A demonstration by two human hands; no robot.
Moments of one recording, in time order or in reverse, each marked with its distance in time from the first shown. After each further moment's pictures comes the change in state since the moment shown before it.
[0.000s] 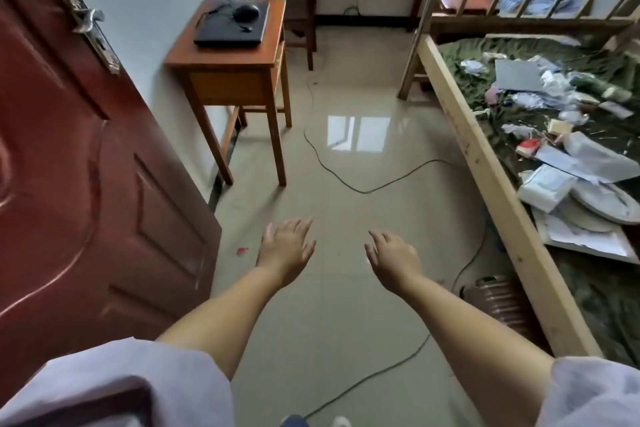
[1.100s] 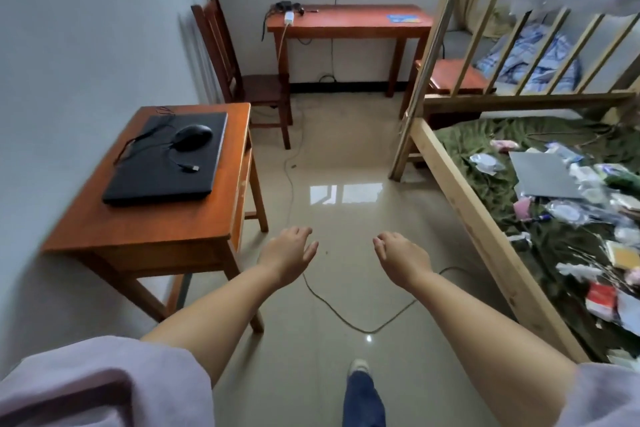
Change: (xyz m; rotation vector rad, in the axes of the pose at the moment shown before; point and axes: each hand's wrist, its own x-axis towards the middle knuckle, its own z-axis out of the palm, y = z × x) left_hand 0.598 -0.063 -0.157 -0.067 0.036 0.162; right_hand 0.581 0.023 -0.181 0.066 0.163 0.067
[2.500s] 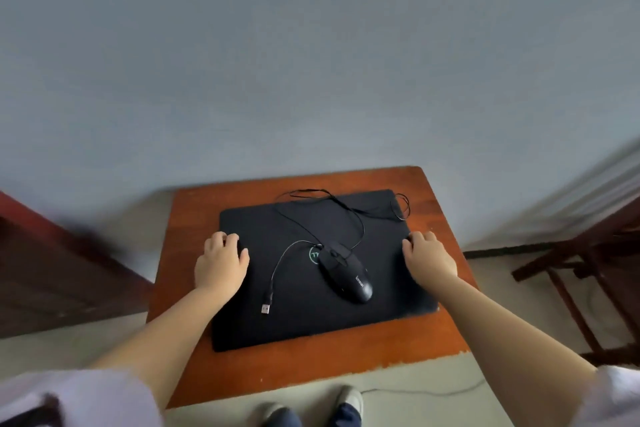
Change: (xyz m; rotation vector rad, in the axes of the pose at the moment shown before) left_hand 0.199 -0.316 -0.083 -0.167 0.500 -1.890; right_hand 0.642 -0.467 0.112 -0.303 -0.479 -1.157
